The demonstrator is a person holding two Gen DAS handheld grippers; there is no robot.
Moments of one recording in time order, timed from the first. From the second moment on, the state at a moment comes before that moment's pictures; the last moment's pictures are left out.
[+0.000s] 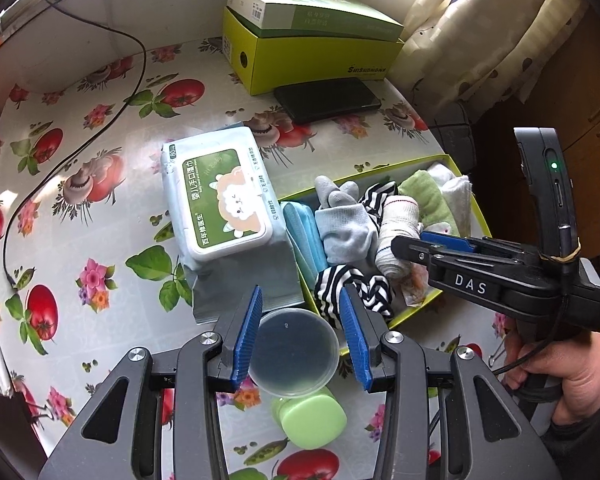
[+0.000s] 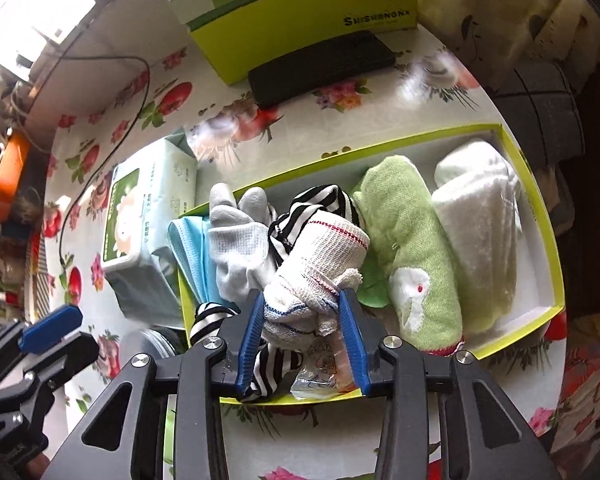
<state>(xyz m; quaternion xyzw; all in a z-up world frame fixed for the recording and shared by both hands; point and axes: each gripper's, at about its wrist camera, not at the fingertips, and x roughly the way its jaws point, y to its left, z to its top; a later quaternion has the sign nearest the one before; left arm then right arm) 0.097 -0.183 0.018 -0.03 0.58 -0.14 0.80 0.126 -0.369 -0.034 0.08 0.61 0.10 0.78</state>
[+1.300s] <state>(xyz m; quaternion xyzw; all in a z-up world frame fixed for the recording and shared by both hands) 0.057 -0.192 0.032 0.04 0.56 -0.17 0.81 0.013 -0.368 0.021 0.02 0.57 0.07 0.82</state>
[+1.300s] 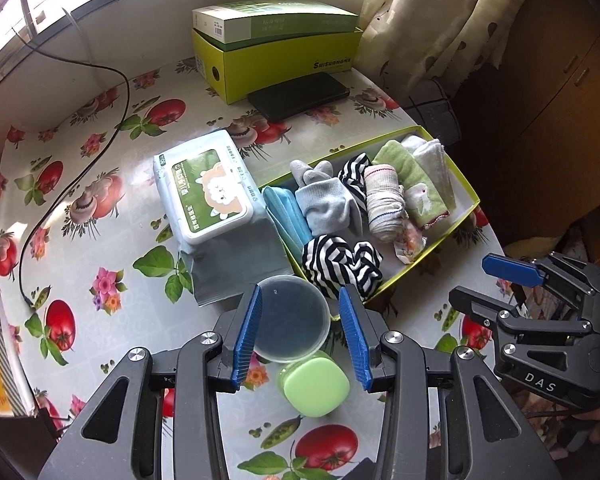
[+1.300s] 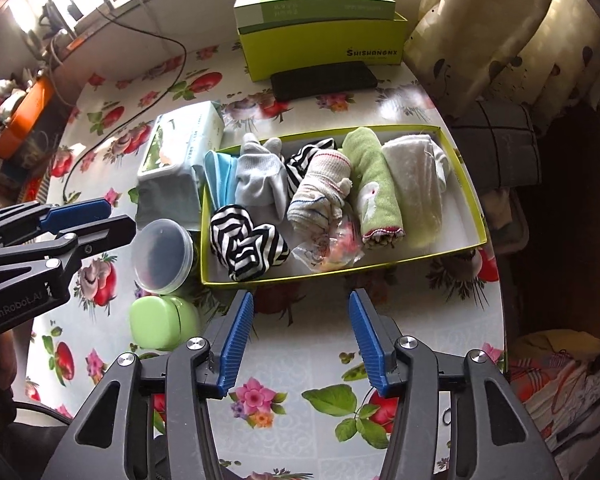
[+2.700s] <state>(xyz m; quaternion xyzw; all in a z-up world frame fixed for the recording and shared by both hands) 0.049 -0.183 0.016 0.04 0.57 -0.16 0.80 0.005 -0.353 0.012 0.01 0.57 0.07 0.82</state>
